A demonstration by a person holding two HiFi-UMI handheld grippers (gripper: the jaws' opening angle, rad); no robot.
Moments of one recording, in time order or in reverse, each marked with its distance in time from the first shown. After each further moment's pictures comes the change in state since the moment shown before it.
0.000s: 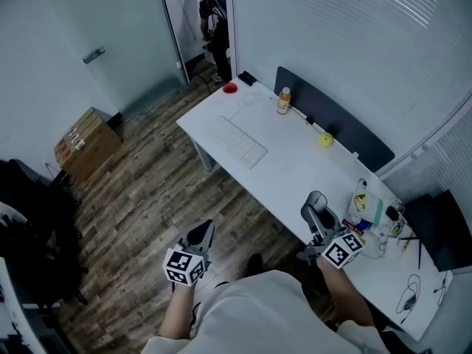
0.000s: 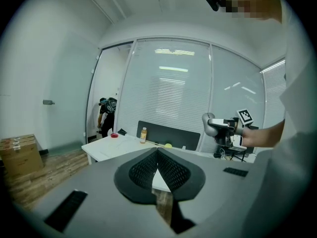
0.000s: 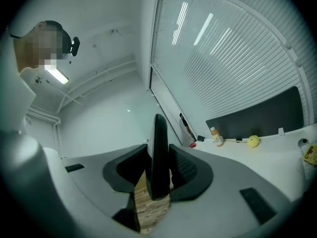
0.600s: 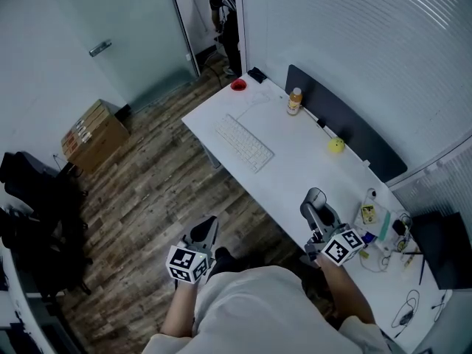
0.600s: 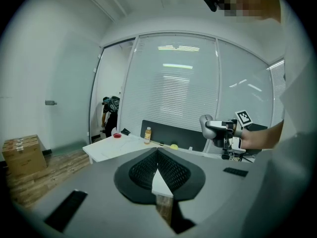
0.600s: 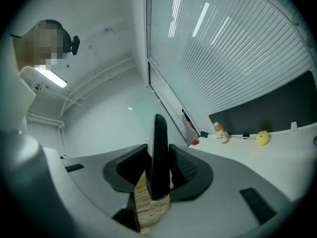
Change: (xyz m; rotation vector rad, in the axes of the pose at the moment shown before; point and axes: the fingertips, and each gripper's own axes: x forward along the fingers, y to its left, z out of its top) left arm 0.050 0.016 0.013 -0.005 0.022 0.055; right arm 0.059 -0.045 0.000 0.046 0.052 0.055
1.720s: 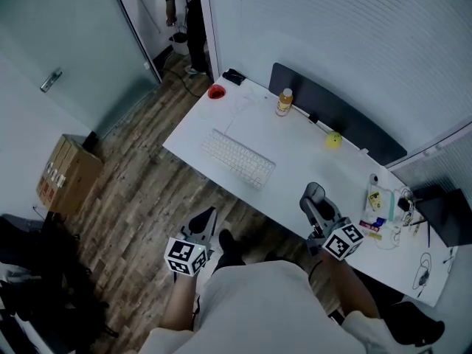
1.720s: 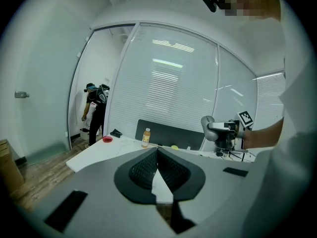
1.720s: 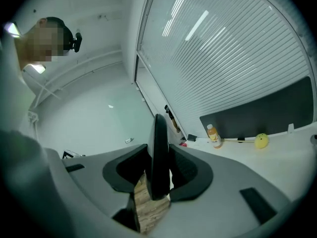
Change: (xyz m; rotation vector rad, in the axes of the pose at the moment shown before) left arm 0.106 0.151 0.048 0.023 0.049 -0.260; right arm 0.124 0.003 0.002 -0.017 -0.030 -0.245
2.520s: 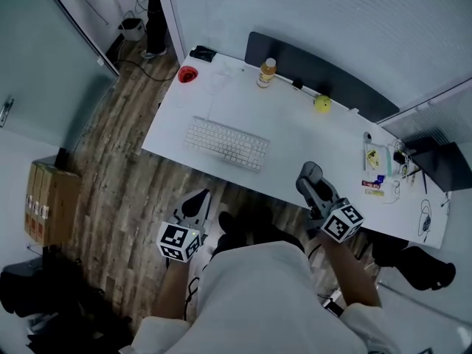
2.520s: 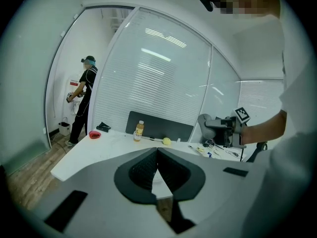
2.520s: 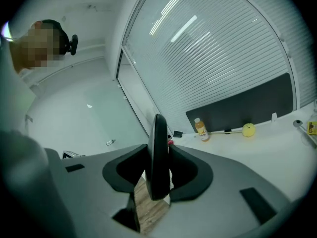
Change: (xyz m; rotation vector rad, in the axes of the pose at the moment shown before) left arm 0.044 0.079 -0.008 0.030 0.102 -0.249; right arm 0.045 0.011 -0.031 0.063 -0.011 -0.239
